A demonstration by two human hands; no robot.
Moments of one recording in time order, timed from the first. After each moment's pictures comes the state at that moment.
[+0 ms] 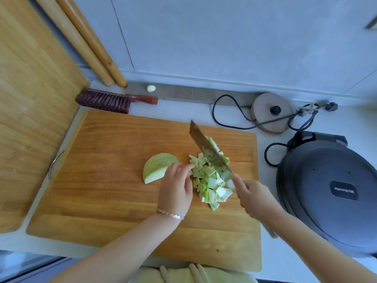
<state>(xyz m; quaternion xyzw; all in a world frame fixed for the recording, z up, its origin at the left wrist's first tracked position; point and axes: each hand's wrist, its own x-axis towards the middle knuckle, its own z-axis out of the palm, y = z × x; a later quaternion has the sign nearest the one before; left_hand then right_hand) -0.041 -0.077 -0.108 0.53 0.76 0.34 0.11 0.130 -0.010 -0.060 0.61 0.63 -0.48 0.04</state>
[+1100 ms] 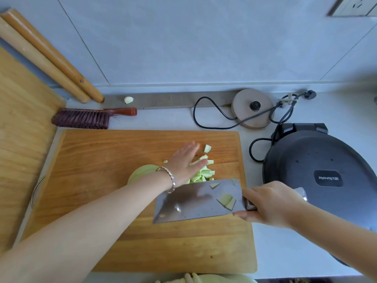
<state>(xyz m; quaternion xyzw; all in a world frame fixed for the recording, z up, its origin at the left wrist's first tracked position) -0.048 0.019 -0.101 0.68 0.63 0.03 0.38 0.203 0.020 -0.074 0.29 0.96 -0.03 -0.01</state>
